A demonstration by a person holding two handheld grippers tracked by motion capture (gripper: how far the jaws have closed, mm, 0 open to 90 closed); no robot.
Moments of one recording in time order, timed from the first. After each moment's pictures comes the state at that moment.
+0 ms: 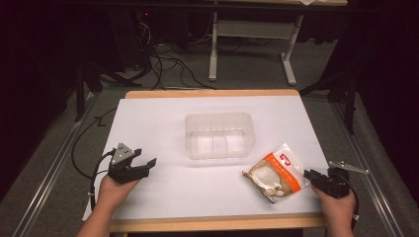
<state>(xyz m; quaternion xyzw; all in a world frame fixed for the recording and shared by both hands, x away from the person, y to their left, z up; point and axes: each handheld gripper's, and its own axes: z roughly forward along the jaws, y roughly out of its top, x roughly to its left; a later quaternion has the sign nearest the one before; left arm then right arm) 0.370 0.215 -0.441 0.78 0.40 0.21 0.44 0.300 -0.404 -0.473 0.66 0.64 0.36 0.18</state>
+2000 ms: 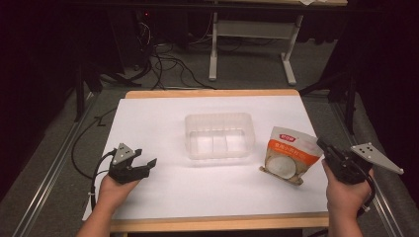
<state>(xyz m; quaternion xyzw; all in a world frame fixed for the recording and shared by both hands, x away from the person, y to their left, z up) 0.370 0.215 -0.442 0.78 0.40 0.21 0.43 0.280 -0.366 -0.354 0.52 0.59 0.50 0.37</state>
